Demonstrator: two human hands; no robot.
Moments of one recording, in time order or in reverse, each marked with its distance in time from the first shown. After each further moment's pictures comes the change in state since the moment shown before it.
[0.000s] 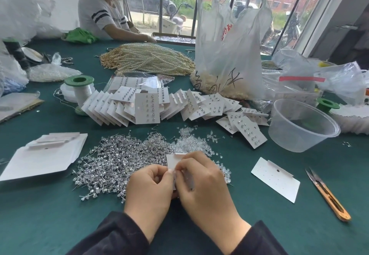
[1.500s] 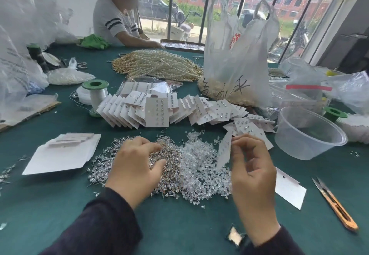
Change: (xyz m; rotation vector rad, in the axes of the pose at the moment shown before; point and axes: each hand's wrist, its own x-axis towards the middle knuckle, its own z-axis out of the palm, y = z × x) left_hand 0.027 0.027 -0.046 0.887 0.067 0.538; right_hand 0.011 0.007 -0.037 0.501 0.368 0.308
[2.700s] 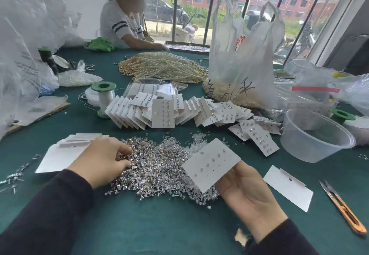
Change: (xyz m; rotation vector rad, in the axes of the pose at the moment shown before) left_hand 0.024 -0.055 -0.047 0.166 -0.282 -0.115; right_hand 0.008 0.005 0.001 0.877 -0.251 0.979
